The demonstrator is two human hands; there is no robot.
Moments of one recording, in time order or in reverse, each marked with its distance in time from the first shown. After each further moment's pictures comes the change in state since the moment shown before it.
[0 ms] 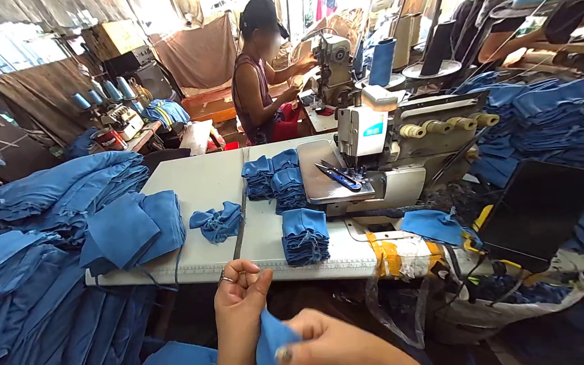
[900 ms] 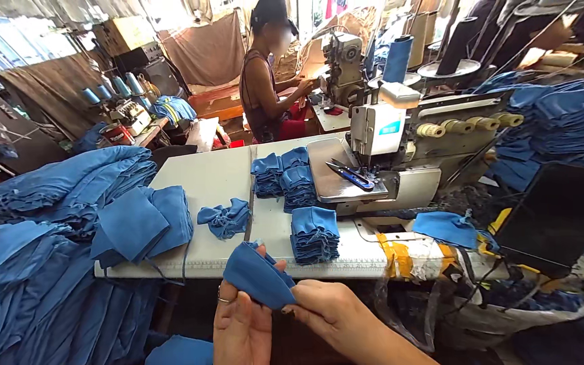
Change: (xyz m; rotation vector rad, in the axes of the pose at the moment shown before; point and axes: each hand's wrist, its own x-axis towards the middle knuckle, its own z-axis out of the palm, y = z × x) left_hand -0.019 0.007 -0.019 -0.665 -0.206 -0.040; right_hand 0.004 0.012 -0.033 -1.325 0.441 -0.467
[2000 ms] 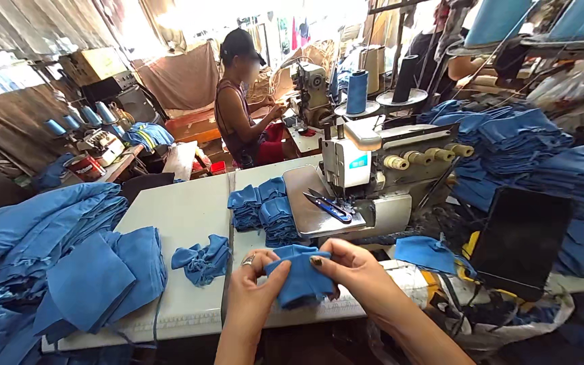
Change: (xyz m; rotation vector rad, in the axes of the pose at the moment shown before) left_hand 0.117 -0.041 0.015 0.917 -0.142 -0.047; right_hand 0.044 0.035 -0.086 0.567 0.363 0.636
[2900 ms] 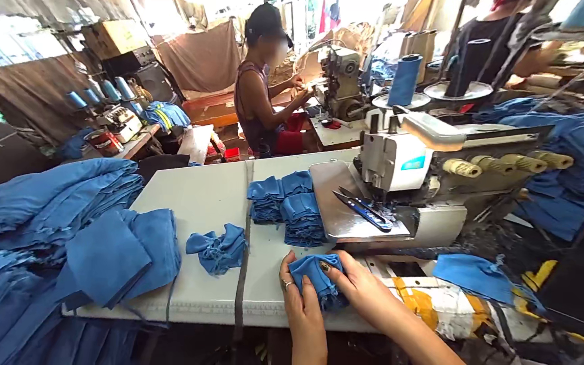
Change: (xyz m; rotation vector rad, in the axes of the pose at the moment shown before) left_hand -0.031 -0.080 0.065 -0.031 0.366 -0.060; right_hand 0.026 0.043 0.003 -0.802 -0.111 0.240
